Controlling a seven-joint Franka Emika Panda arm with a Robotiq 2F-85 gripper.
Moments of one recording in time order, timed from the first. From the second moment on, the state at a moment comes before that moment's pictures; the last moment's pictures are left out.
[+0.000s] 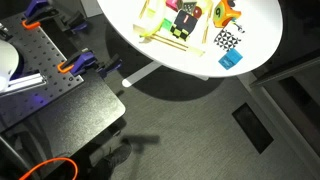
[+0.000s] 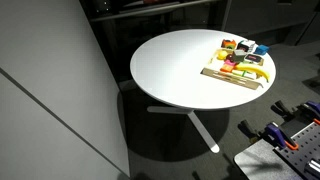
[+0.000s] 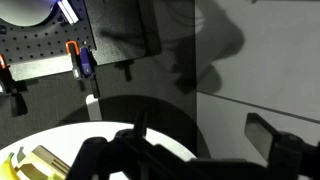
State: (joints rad) arm 0.16 -0.71 0.20 -2.39 0.45 1.62 0.48
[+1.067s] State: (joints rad) arm 0.06 -0.68 0.21 -2.40 0.37 1.71 0.42
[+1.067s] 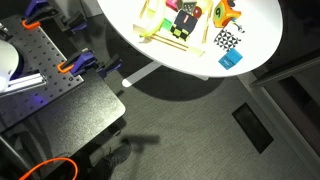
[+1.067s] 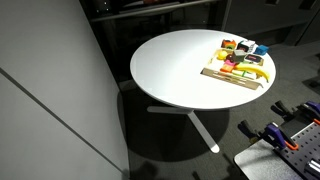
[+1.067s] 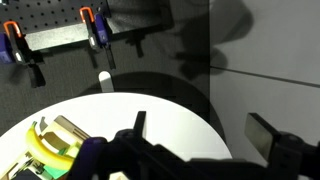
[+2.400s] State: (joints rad) arm -0.03 -0.41 0.06 -2.52 0.08 2.12 0.22
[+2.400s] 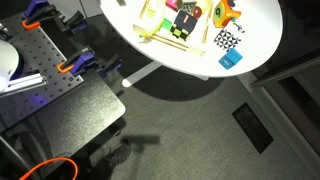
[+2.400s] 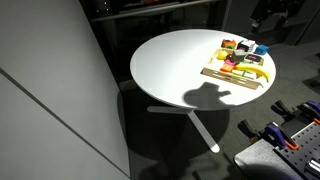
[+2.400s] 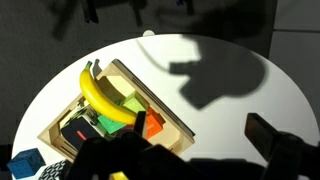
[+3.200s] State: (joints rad) arm -0.06 -0.35 -0.01 -2.51 -0.12 2.20 0.06
